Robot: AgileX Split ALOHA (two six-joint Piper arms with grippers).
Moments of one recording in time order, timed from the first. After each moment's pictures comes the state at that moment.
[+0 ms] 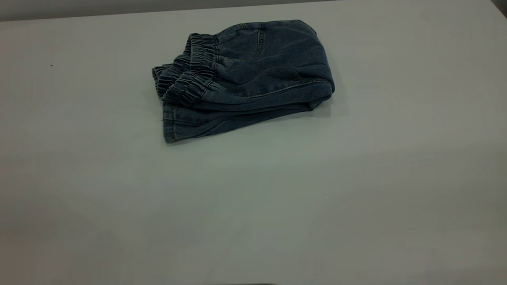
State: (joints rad) left arm -0.53 0.34 -0.49 0.13 1.11 -0.06; right arm -0.02 -0.01 -0.47 0.20 1.15 -0.13
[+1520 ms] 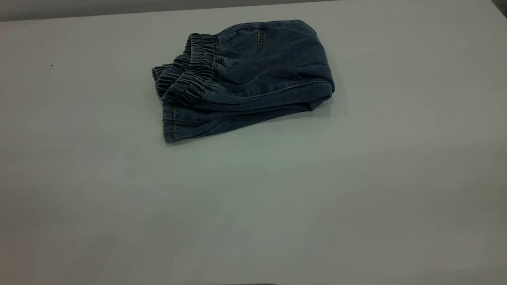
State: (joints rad) left arm -0.53 0.34 -0.49 0.26 1.11 -0.22; right arm -0.02 -0.01 -0.47 0.17 1.15 -0.12
